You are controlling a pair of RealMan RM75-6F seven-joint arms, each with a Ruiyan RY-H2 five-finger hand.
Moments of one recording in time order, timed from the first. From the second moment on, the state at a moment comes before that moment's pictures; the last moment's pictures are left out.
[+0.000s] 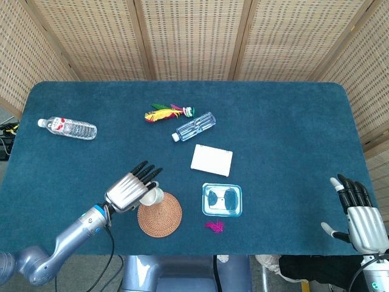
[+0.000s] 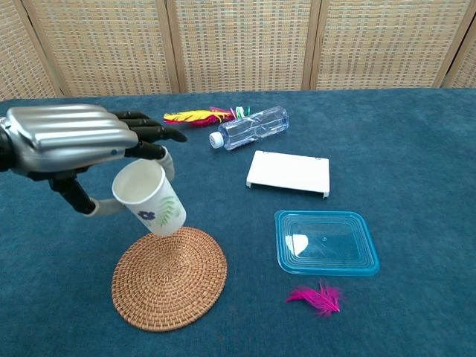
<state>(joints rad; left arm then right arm) -0.81 -1.26 0.06 -1.86 1.30 0.97 0.62 0.05 -1.05 0.04 -1.73 -1.57 1.52 -0.03</state>
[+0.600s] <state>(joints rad) -0.82 -1.27 0.10 -1.96 1.28 0.91 0.78 0.04 -1.05 0.04 -1.72 -1.56 1.53 0.00</state>
